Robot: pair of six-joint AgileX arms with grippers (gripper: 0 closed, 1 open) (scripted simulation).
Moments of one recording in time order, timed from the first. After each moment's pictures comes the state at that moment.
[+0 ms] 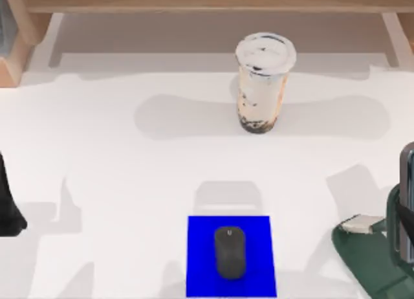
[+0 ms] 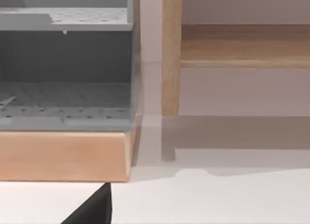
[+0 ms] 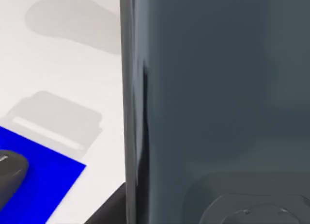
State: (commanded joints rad) left arm 0.00 0.00 0.00 0.00 0.00 0.00; right arm 0.46 0.34 0.39 -0.51 0.02 -0.01
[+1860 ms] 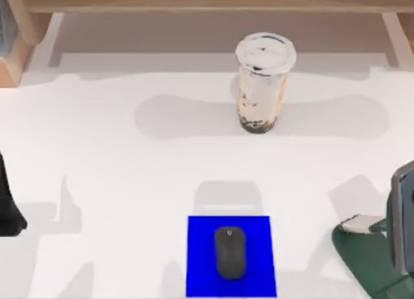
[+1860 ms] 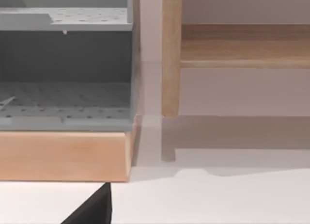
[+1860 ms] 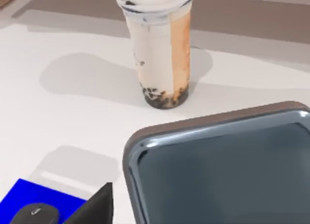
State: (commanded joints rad) left arm 0.00 0.00 0.00 0.00 0.00 0.00; right arm 0.58 0.25 0.48 -0.60 0.16 0.16
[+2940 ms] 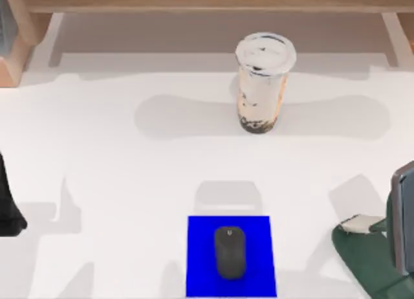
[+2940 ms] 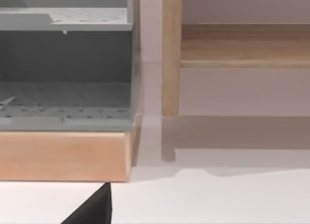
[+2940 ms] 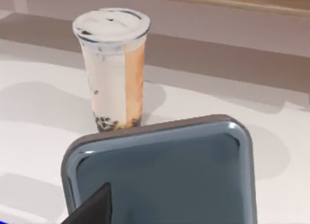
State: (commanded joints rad) left arm 0.00 0.00 0.00 0.00 0.00 0.00; right arm 0.62 0.12 0.41 -0.56 0.31 0.07
